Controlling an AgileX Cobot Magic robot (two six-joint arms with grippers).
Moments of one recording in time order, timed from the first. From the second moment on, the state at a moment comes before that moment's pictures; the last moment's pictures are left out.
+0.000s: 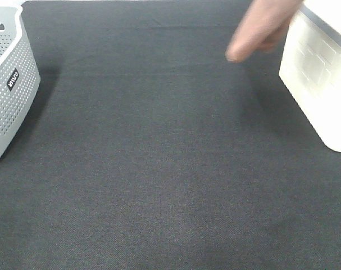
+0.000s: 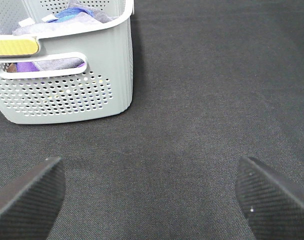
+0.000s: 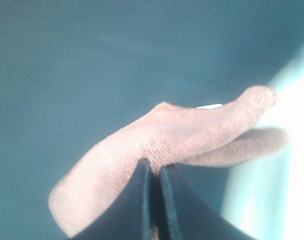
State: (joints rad) left arm -0.01 0.00 -0.50 -0.08 1.06 0.05; right arm 0.24 1.82 -2.01 0.02 1.11 -0.13
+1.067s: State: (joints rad) left arm -0.01 0.00 -0.50 -0.08 1.06 0.05; right arm -0.25 1.94 -2.01 0.18 1.08 -0.12
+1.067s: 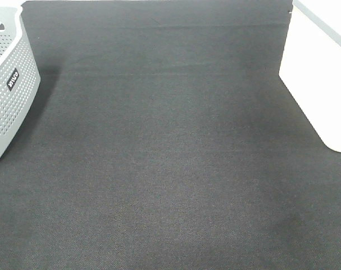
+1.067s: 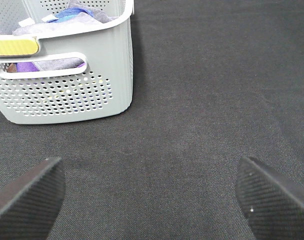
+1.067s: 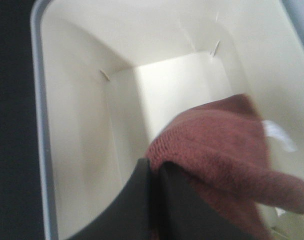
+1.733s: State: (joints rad) left arm -0.01 0.00 -0.50 -0.08 1.06 0.05; right arm -0.25 1.89 -2.01 0.35 1.15 -0.10
